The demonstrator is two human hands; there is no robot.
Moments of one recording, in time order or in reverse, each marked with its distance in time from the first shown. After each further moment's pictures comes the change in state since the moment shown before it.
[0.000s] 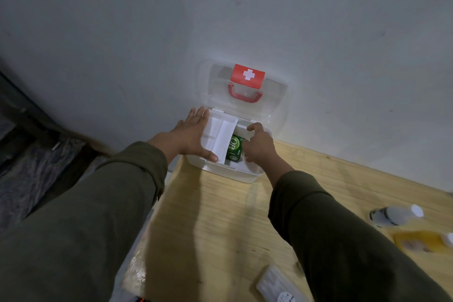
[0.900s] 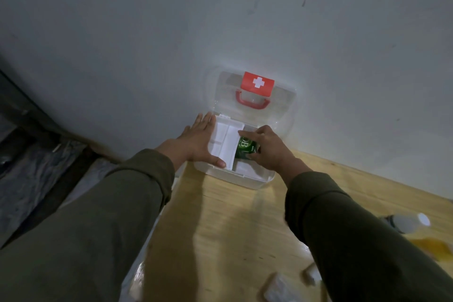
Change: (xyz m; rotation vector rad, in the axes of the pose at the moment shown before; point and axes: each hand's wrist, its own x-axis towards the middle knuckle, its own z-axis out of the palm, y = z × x) left_hand 0.000 -0.005 0.001 -0.019 0.006 0.031; right_hand -0.003 -0.003 -0.025 -0.543 -0.109 -0.415
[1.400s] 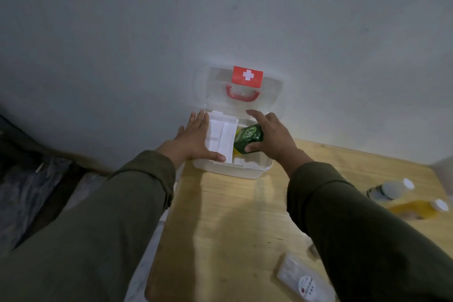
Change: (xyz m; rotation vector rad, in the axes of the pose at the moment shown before) left_hand -0.003 -0.004 0.002 -0.017 -0.005 0.025; right_hand -0.023 -0.015 -0.013 0.085 0.168 0.167
